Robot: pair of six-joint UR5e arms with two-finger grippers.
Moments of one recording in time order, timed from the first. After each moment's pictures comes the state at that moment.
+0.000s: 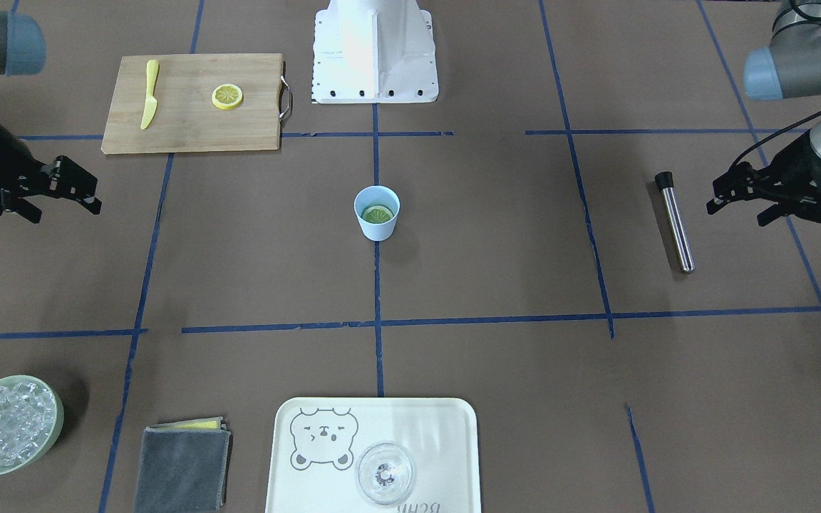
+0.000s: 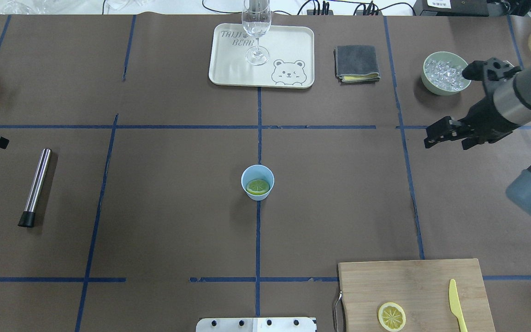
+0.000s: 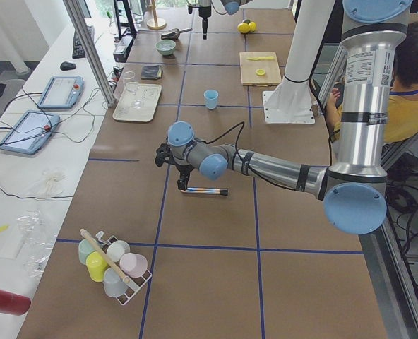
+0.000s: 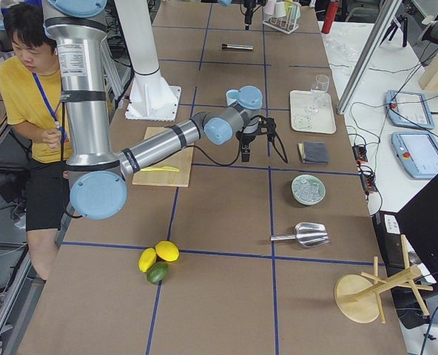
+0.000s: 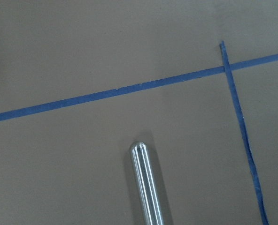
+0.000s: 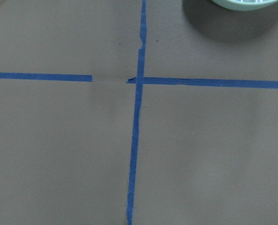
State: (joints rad) left arm -1.12 -1.60 -1.71 -1.96 -2.35 -0.53; right arm 1.04 -1.52 1.93 -1.38 2.31 0.73
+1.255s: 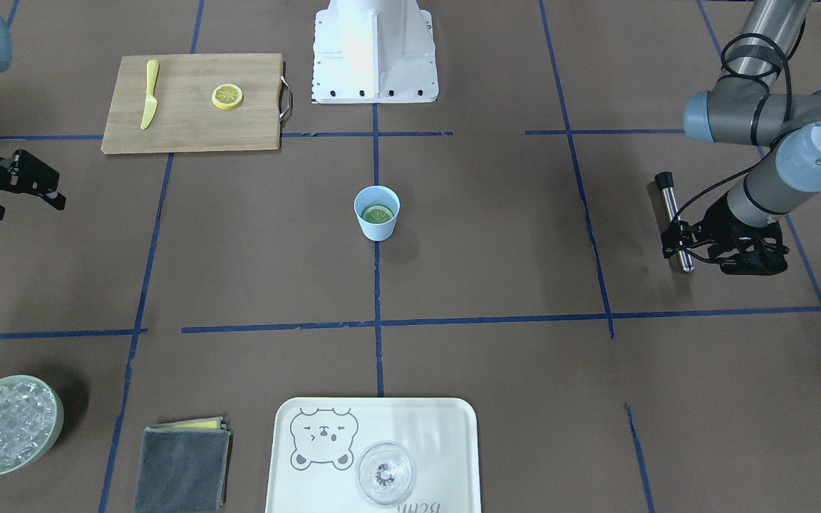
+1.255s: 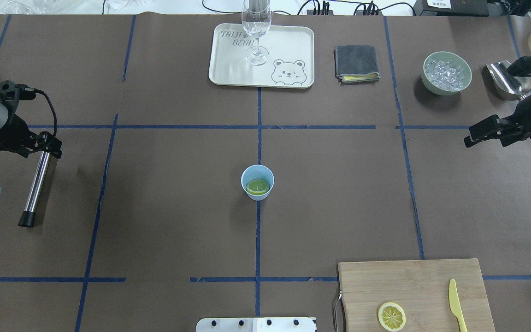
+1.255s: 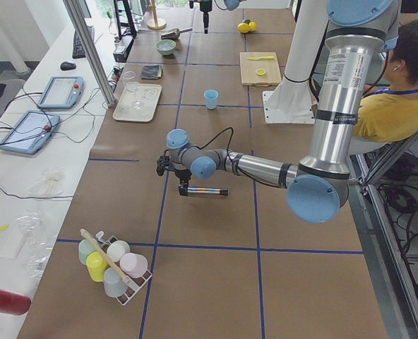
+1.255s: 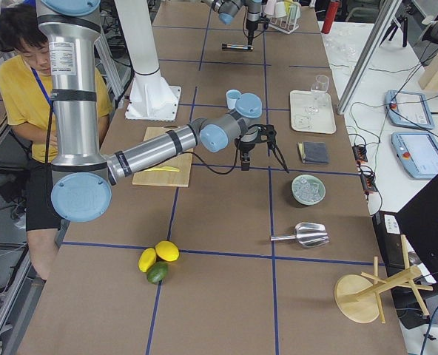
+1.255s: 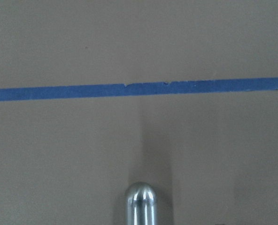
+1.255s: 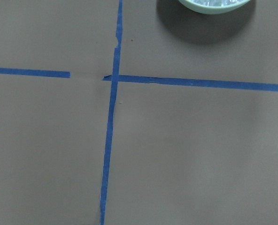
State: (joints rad) left arm -0.96 -1.71 -1.53 -1.97 -2.19 -0.69; right arm 1.08 -1.55 1.94 -1.37 2.32 0.66
